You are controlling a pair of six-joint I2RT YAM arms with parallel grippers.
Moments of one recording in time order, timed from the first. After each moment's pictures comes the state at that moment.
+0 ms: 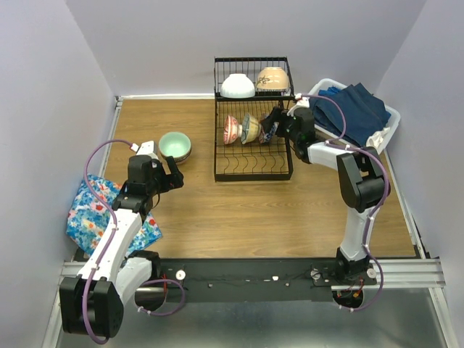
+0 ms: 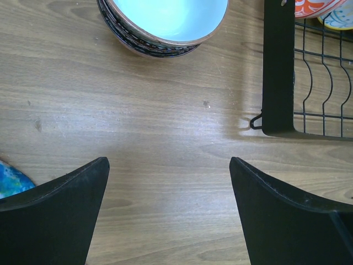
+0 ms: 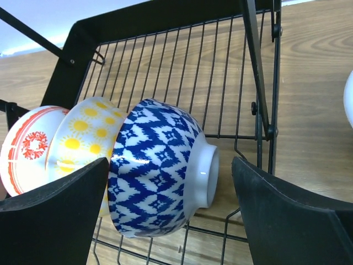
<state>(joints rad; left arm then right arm) -0.10 0.92 0.59 -0.26 0.06 -0.35 0.32 1.99 1.21 0.50 -0.06 0.40</state>
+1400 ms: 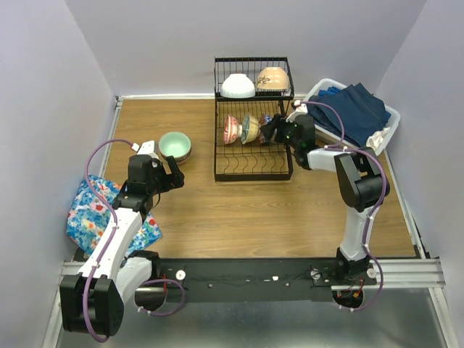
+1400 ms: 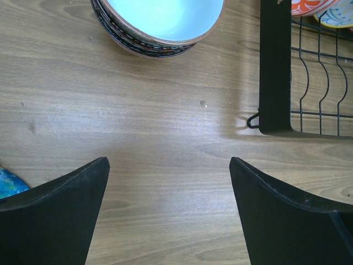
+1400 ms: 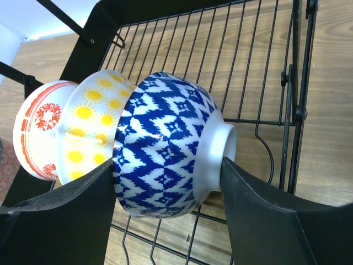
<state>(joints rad) -0.10 0.93 0.59 -0.25 0.08 -0.35 0.32 2.00 1.12 0.64 -0.15 0.43</state>
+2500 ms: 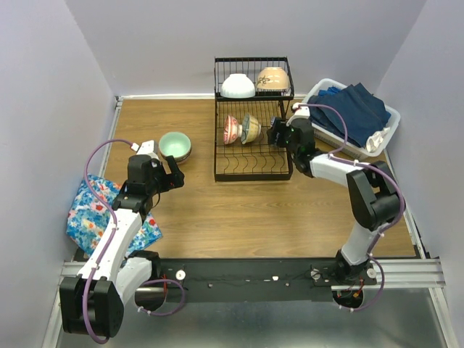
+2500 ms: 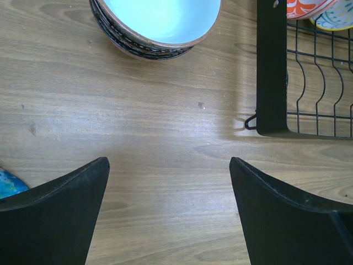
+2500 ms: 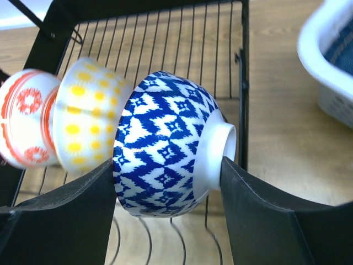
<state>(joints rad) -0.10 0.92 0.59 -0.25 0.08 -0.35 0.40 1.81 1.04 0.47 0.16 0.30</state>
